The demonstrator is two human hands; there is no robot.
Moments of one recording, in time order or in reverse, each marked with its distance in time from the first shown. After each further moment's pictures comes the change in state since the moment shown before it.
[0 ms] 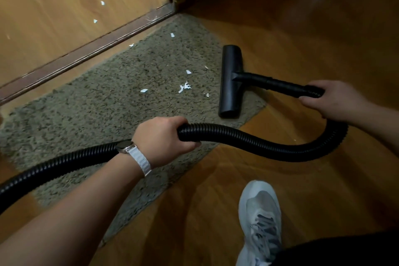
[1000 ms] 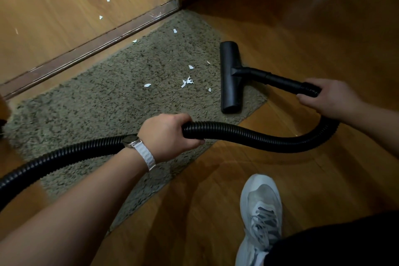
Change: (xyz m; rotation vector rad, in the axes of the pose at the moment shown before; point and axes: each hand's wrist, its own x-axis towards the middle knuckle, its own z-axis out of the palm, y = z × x) left_hand -0.010 0.003 0.003 -0.019 -0.030 0.025; right_hand 0.003 0.013 0.017 0.018 0.042 -0.072
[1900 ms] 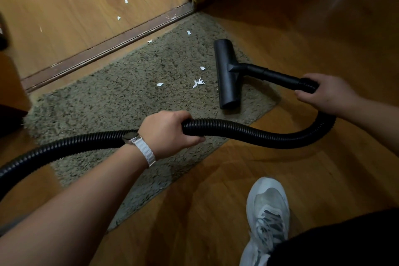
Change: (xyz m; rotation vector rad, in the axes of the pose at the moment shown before) left_hand -0.009 -0.019 -0.008 0.001 0.041 -0.043; right_hand 0.023 -0.027 0.007 0.014 0.023 -0.105
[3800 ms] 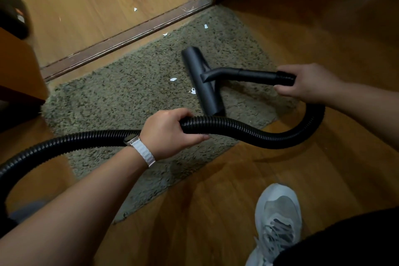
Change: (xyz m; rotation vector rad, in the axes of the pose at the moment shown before) left_hand -0.009 -0.016 -0.001 -0.225 0.026 -0.132; right_hand 0.039 -0.071 0.020 -0.147 -0.143 -0.221
